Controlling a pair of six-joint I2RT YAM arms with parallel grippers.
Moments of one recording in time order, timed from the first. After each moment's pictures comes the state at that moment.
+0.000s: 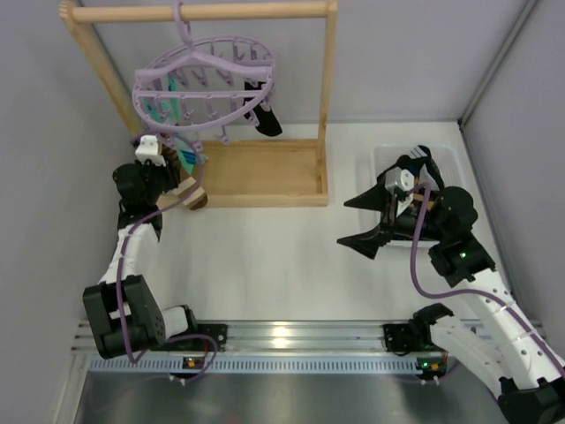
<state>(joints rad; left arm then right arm) 0.25 1.25 0.77 0.35 0.39 0.05 0.39 0.75 0.77 -0.02 -0.96 0.07</state>
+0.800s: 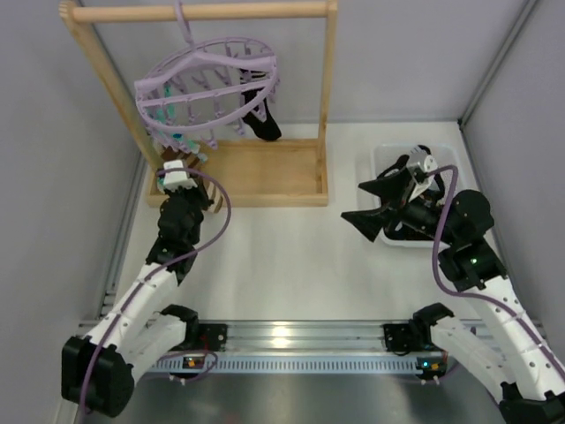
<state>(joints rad) -0.25 0.88 0.56 0.35 -0.33 -0.17 0.39 0.69 0.82 -0.02 -0.68 0.24</state>
